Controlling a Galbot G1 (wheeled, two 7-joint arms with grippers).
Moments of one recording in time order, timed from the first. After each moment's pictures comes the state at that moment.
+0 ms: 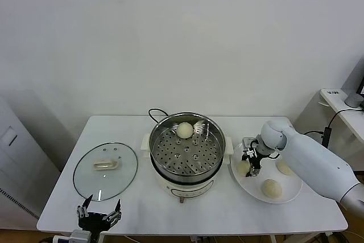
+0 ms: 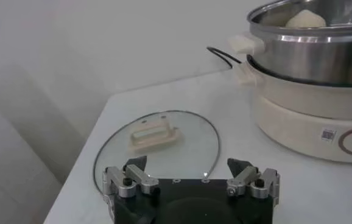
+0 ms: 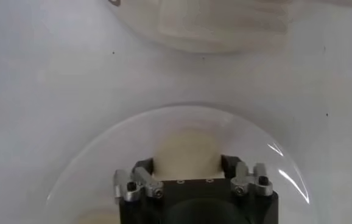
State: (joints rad) left arm 1.75 -1.61 -0.64 -2.24 0.26 0.40 0.18; right arm -0.20 0.80 -0.51 1.21 -0.28 -0.26 -1.19
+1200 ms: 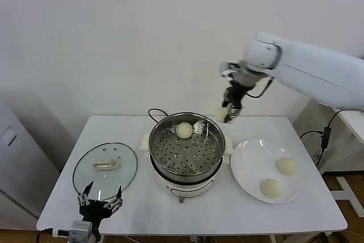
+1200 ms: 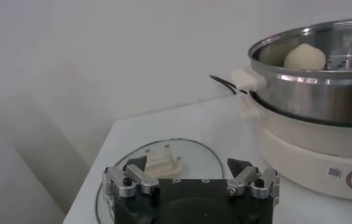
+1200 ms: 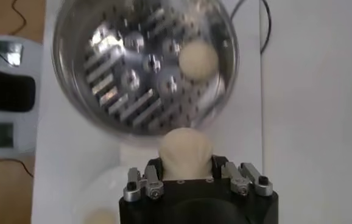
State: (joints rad) left arm 1.70 -1.61 -0.62 -2.28 0.27 0.39 0.16; right arm 0.79 1.04 -1.35 1.30 0.51 -0.60 -1.18
